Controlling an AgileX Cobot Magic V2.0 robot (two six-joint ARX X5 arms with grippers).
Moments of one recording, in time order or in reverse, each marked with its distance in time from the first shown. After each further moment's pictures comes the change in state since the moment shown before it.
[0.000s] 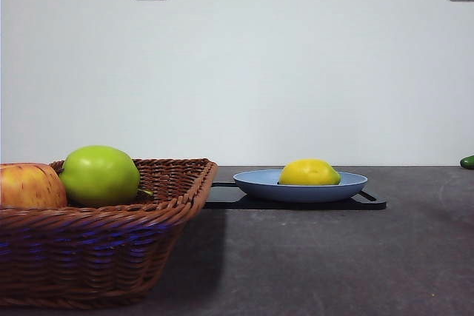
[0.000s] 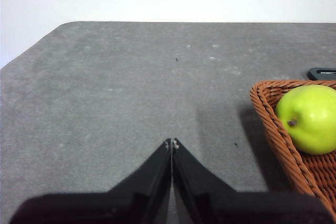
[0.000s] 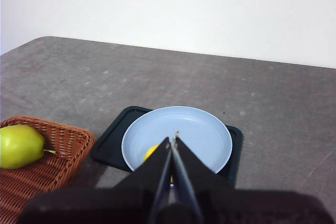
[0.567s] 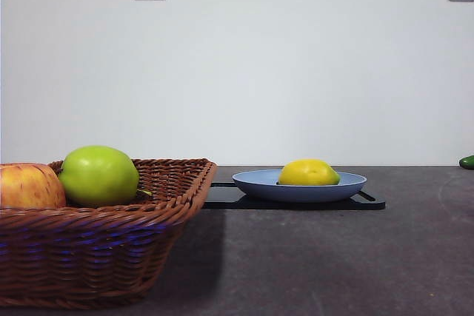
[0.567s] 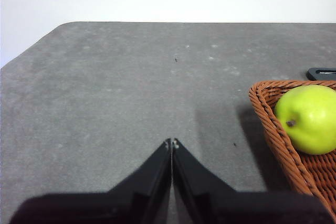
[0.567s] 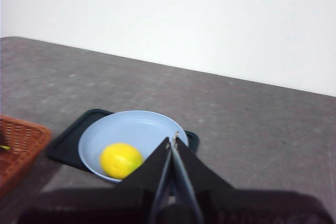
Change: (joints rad) left arm 0.000 0.000 0.000 0.000 0.000 0.000; right arm -0.146 -0.207 -0.103 -0.041 -0.040 -0.137
